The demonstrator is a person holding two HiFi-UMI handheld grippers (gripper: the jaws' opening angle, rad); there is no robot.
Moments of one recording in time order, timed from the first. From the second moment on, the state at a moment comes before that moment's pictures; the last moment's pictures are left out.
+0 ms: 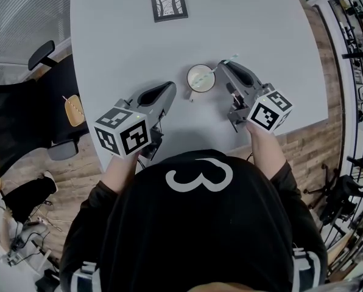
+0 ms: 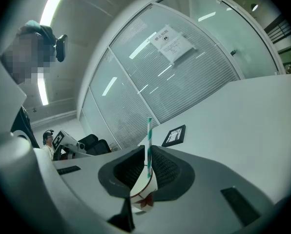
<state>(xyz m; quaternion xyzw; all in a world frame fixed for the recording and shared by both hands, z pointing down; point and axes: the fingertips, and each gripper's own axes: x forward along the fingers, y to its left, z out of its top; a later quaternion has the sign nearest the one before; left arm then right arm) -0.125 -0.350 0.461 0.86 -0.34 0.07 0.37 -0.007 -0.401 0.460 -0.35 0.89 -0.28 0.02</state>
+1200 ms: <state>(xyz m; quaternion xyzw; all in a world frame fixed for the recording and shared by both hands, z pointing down) -0.112 -0.265 0.406 0.88 -0.34 0.03 0.32 0.003 -0.279 0.388 -0.33 0.91 -0.24 0.07</state>
